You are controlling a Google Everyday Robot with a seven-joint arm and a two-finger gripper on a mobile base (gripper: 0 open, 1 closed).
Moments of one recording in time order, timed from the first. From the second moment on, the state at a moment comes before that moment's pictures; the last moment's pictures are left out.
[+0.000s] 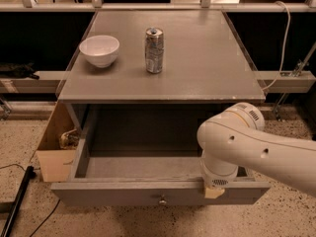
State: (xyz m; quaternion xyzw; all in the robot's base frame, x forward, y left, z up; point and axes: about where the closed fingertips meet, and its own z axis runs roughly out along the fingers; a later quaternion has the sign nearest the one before) arm 0.402 -0.154 0.642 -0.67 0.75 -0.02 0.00
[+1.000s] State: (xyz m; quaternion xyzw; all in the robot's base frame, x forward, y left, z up) arm 0.402 -0.154 0.642 -0.67 0.75 -0.02 0.00
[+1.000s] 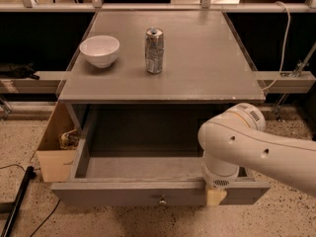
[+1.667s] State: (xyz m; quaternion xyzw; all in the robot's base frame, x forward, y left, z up) arm 0.402 -0.154 0.642 -0.67 0.75 -0.02 0.00
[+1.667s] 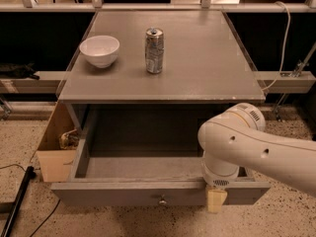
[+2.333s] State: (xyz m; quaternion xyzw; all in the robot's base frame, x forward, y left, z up) arm 0.377 -0.165 0.639 -0.66 0.75 -0.03 -0.01
